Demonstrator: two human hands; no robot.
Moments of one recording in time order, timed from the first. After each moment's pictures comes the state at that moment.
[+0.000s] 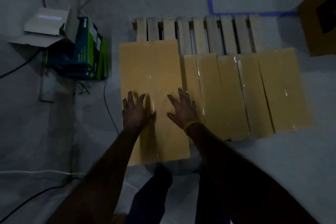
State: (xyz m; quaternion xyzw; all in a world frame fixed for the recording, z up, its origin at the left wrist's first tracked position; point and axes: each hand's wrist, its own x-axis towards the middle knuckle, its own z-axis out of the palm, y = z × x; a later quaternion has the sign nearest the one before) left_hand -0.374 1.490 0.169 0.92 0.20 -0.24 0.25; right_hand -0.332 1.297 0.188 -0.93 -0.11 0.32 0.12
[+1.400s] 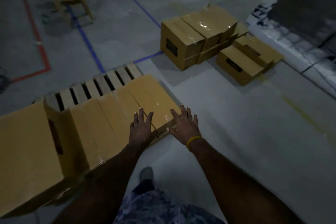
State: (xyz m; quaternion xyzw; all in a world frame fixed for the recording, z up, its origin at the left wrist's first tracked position) left_hand -0.526 0.850 0.410 0.96 -0.17 -0.18 0.14; right_hand -0.584 0.673 0.448 -0.98 0.11 0.14 0.11
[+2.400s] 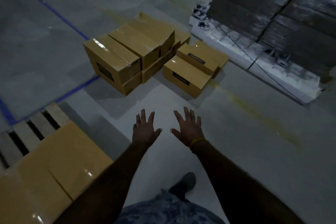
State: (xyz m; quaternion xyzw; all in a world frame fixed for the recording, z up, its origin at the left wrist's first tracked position) left_hand -0.326 0.303 0.394 0.92 -0.29 -0.20 0.17; right_hand -0.439 0.155 0.446 -0.95 0.26 0.12 0.11
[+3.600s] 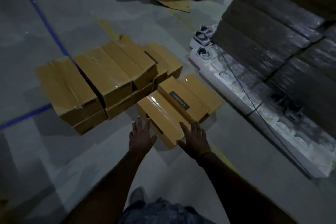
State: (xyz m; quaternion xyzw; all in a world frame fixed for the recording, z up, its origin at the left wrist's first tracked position) left_hand -0.078 -0.278 0.374 0.94 -0.19 -0.21 0.20; right_hand -0.191 -0.463 0.442 -0.96 0.21 0.18 0.09
